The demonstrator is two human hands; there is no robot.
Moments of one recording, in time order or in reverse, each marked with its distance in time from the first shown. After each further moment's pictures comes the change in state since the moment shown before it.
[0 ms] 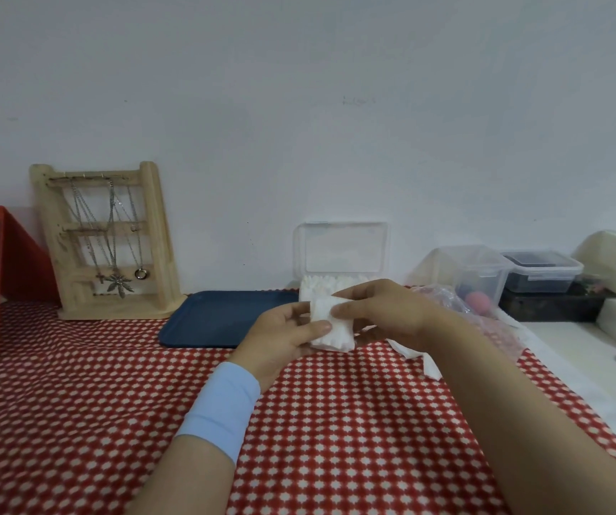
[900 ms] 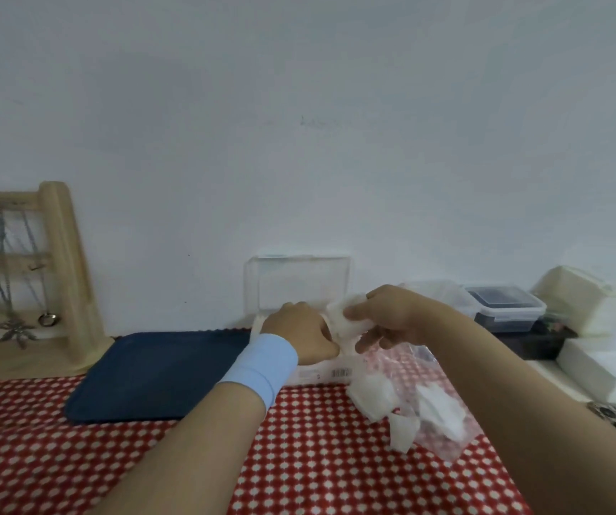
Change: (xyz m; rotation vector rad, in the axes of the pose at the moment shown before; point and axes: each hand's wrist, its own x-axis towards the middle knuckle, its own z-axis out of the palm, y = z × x) left_hand 0.128 0.043 0.069 1.389 -0.078 0.115; right_hand 0.059 -0.015 -0.093 -0.201 0.201 0.323
